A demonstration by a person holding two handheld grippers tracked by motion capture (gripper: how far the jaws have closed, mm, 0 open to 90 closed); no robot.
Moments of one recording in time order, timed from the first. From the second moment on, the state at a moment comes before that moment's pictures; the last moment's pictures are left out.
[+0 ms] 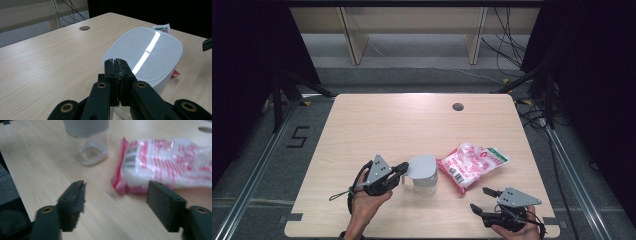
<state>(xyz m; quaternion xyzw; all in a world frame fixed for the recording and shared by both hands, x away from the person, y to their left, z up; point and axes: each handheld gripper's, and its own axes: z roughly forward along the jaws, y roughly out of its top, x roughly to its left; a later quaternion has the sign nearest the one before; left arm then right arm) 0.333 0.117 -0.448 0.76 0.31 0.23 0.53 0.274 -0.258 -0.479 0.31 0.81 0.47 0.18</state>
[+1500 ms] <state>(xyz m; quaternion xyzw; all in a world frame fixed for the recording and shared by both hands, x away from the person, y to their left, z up) 0.320 0.136 -0.453 0.77 0.32 0.23 0.51 0.329 -0.144 -0.436 0.23 0.80 0.54 0.16</state>
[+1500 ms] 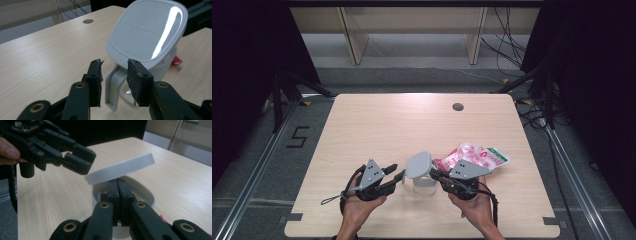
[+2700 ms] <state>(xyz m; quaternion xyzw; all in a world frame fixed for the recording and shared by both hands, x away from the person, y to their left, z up) 0.293 0.137 -0.492 0.79 0.35 0.19 0.47 0.333 -0.142 -0.427 0.23 0.79 0.54 0.17</state>
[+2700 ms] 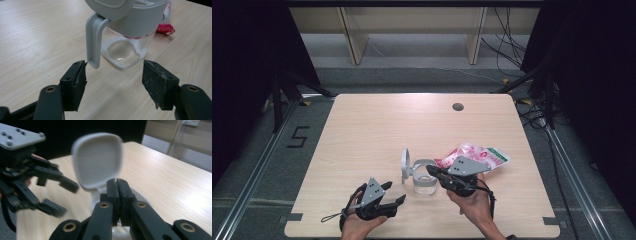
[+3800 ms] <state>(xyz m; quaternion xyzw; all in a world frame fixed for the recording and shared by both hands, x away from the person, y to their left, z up) 0.296 0.141 -0.495 0.78 0.36 0.19 0.47 0.333 -0.275 -0.473 0.44 0.74 0.48 0.17</state>
